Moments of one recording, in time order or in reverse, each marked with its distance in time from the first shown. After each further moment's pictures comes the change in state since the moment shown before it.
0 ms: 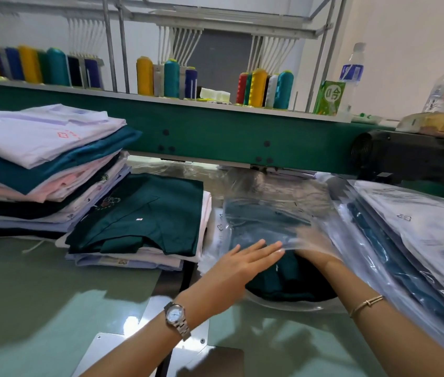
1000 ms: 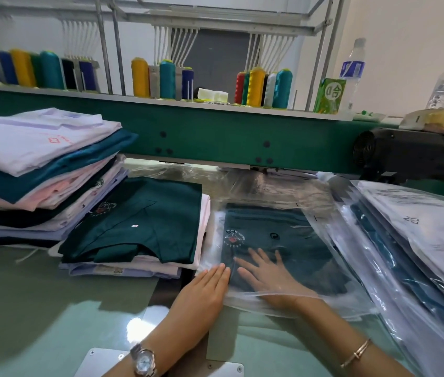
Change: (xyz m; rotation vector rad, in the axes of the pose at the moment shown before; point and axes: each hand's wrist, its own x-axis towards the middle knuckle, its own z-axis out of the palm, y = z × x) left_hand -0.049 -0.020 0.024 0.493 0.045 -0.181; right_hand 0.001 -0.032 0.094 -0.112 -0.159 -0.518
